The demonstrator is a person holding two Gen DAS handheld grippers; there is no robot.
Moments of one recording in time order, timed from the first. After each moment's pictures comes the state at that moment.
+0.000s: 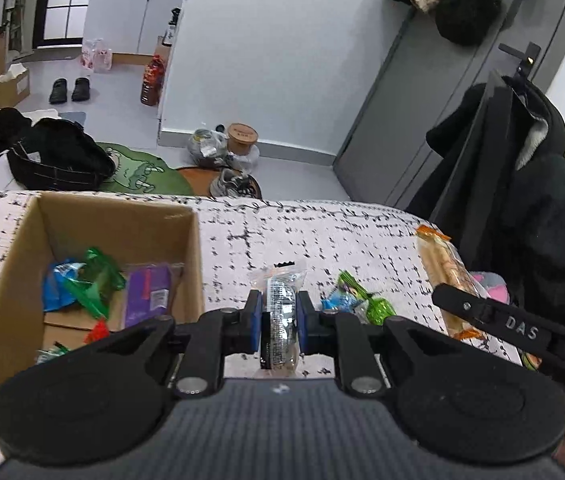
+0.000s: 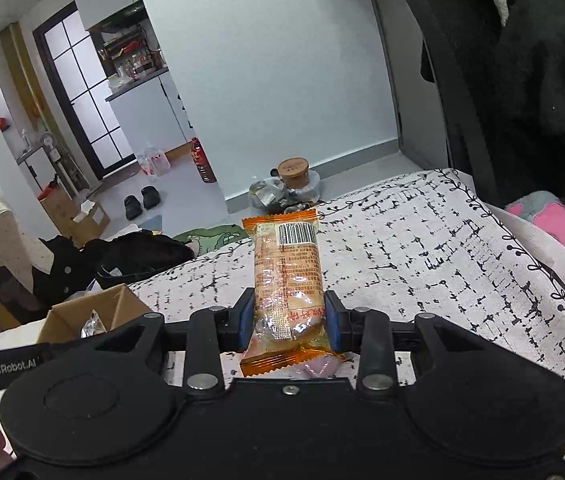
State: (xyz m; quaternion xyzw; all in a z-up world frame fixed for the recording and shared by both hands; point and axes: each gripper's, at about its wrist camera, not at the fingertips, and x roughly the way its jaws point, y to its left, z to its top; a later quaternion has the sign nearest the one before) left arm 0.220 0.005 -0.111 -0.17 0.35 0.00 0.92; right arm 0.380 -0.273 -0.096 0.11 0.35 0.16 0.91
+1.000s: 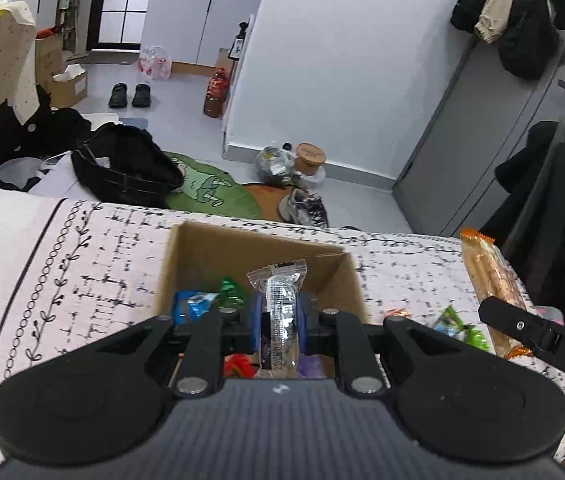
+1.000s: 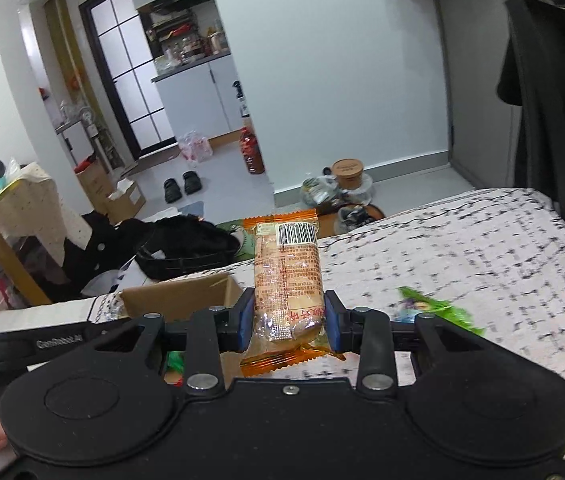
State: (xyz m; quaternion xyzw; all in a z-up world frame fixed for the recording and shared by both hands) left arm 0.209 0.104 -0.118 -0.18 0.34 0.08 0.92; right arm 0.360 -0.173 -0.081 0.07 0.34 0.22 0.91
